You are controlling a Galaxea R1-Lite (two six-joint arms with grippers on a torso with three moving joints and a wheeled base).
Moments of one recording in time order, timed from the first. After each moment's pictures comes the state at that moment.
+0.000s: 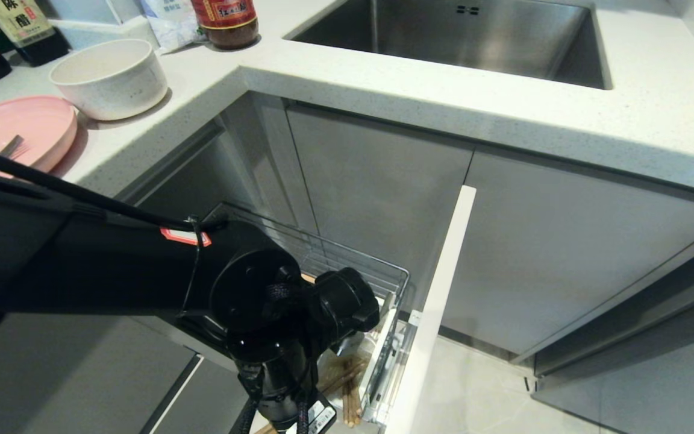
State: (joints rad) left arm -0.87 1.94 -1.33 0.92 0.18 -0.08; right arm 0.00 0.00 0.00 0.00 -0.01 0.04
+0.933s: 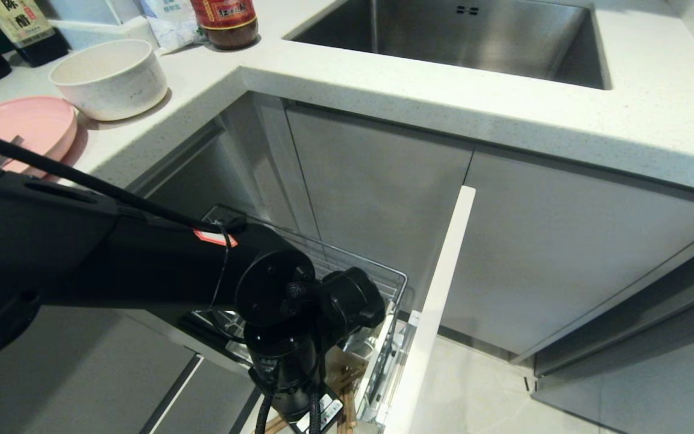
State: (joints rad) left arm -0.86 1.98 -1.36 0.91 0.18 -0.08; right arm 0.00 0.00 0.00 0.00 -0.01 0.04
